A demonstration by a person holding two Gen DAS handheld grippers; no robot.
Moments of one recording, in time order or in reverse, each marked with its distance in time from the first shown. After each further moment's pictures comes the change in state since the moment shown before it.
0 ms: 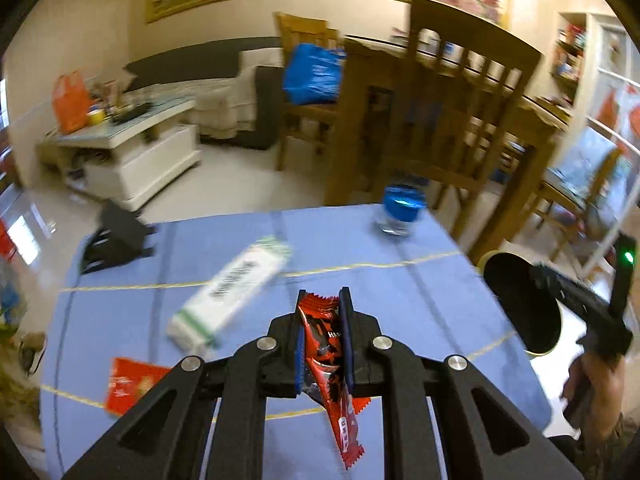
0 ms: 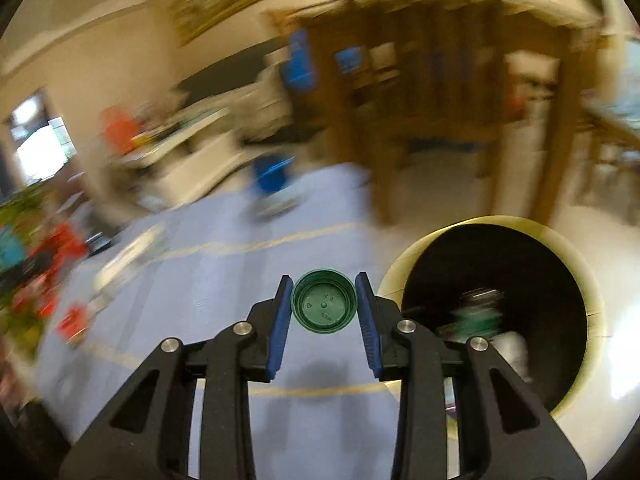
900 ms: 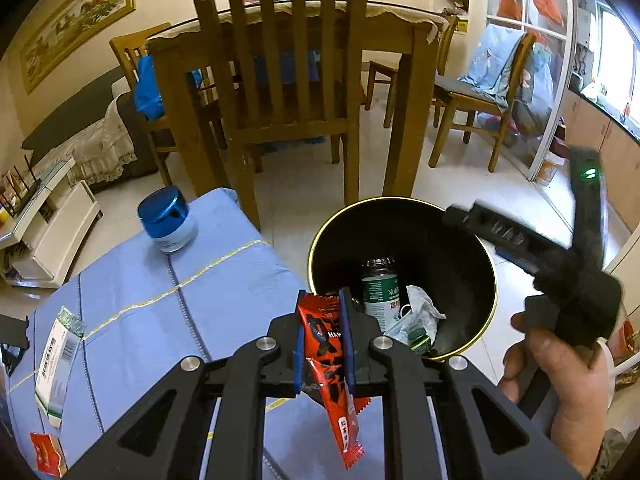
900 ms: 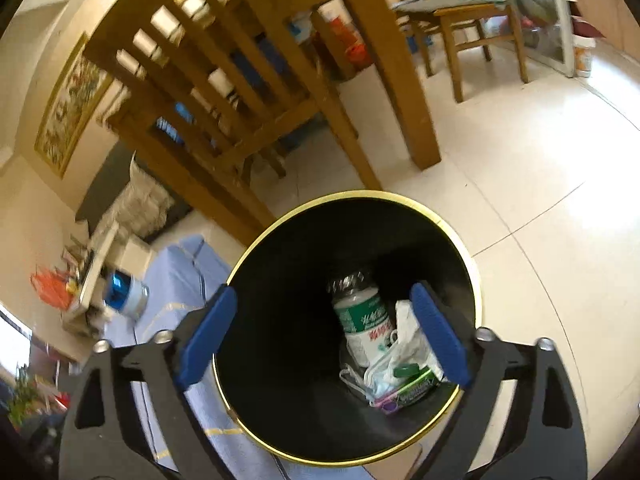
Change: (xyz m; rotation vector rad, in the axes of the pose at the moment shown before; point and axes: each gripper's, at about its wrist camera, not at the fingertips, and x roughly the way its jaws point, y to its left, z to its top) left arm 0.088 -0.231 -0.014 0.355 0.098 -0.165; right arm -0.007 -0.151 -0.030 0.575 -0.040 -0.141
